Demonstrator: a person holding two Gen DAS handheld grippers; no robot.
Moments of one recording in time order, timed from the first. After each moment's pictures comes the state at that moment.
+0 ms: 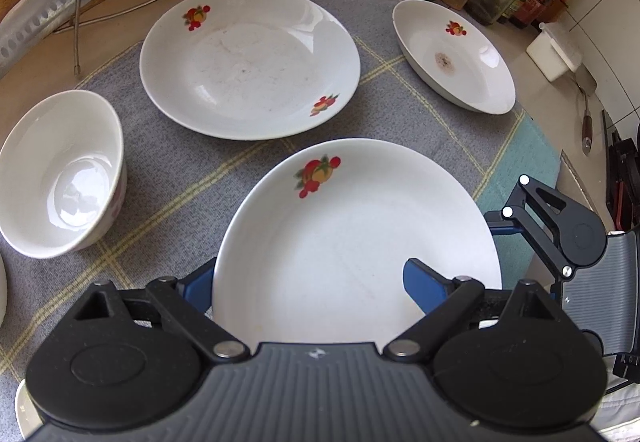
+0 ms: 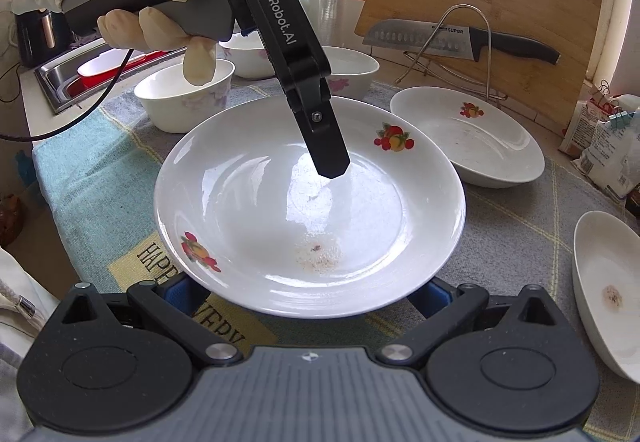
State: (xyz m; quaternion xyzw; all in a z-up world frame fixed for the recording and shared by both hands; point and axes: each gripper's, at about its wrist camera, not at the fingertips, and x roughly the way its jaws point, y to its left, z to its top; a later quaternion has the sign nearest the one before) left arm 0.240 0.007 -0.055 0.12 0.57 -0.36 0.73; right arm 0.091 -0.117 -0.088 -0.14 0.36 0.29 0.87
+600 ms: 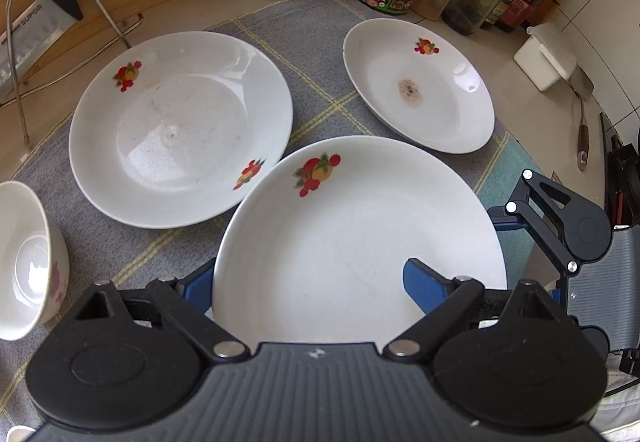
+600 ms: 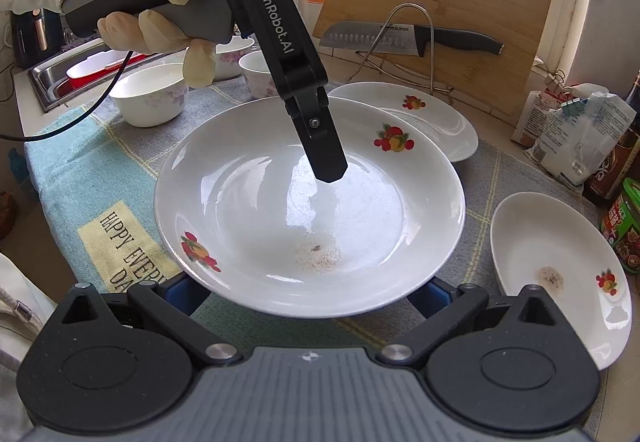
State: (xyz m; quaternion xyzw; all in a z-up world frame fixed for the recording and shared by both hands) left arm 0.239 -0.069 -0.043 0.13 0.56 -0.37 0.73; right arm 0.091 -0.186 -0.074 -0.15 0.35 0.28 0.88
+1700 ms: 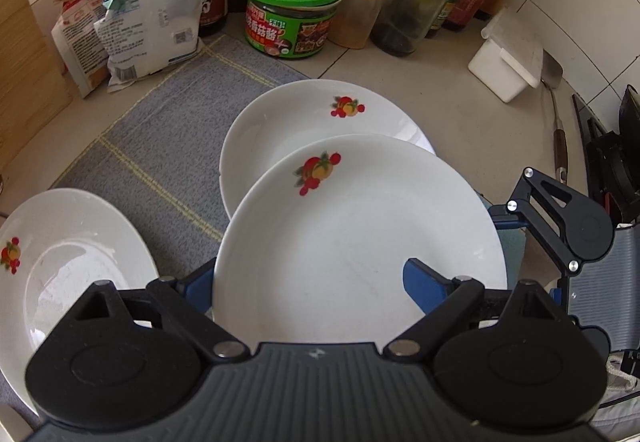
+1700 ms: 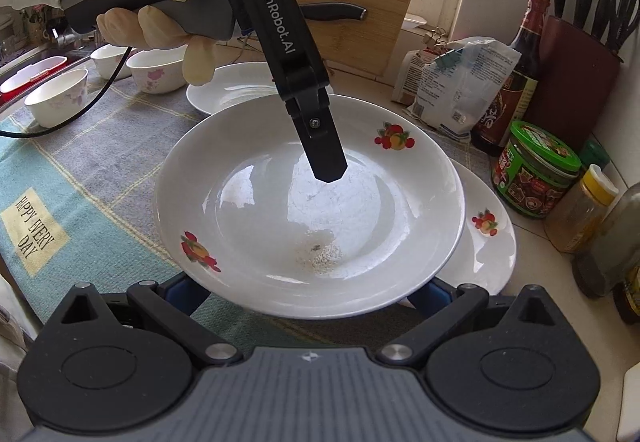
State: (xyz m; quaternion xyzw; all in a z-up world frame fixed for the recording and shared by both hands) left arm 0.274 -0.202 -0.043 0.18 0.53 -0.45 0.70; right arm 0.105 -0.289 -0.067 -0.13 0.37 0.18 0.90
